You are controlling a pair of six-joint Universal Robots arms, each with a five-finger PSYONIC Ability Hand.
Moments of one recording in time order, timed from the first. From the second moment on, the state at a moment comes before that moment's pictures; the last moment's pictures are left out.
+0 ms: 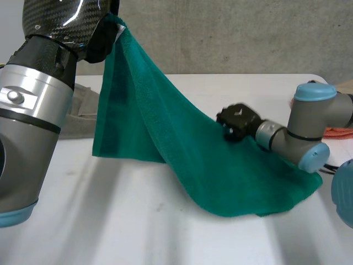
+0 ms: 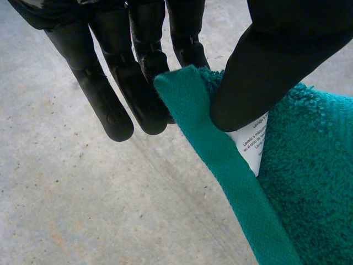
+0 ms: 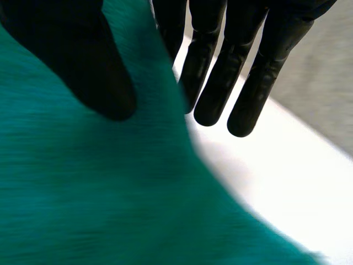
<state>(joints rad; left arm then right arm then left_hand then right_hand) 4.20 -1.50 -1.67 3.73 -1.48 3.48 1.85 -0.54 0.76 0.11 1.01 2.68 1.11 1.20 1.19 1.20 0.97 0.98 1.14 1.13 1.13 0.92</state>
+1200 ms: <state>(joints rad) 4.35 -1.86 -1.87 3.93 -1.55 3.50 1.82 -1.15 1.79 -0.46 1.46 2.67 1.11 1.20 1.20 1.20 0.97 0.34 0.40 0.39 0.38 0.20</state>
